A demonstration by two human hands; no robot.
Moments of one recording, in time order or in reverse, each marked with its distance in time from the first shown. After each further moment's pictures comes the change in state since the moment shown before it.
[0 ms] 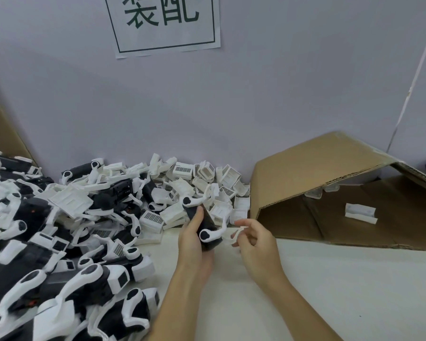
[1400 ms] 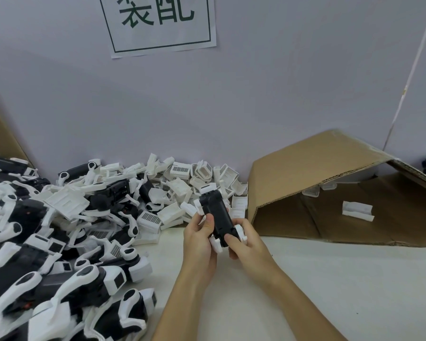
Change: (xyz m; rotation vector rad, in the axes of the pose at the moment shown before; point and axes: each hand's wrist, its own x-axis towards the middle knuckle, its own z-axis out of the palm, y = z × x) left_hand 0.002 -0.016 0.001 0.268 -0.063 0.122; right_hand -0.005 -0.014 -0.003 0.077 -0.278 0.127
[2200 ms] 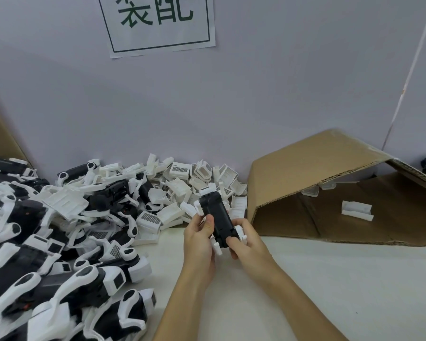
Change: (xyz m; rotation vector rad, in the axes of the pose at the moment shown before) left_hand 0.002 -0.001 0.000 0.071 0.068 -0.016; right_hand 0.001 0.002 -0.003 -0.014 -0.016 -0.008
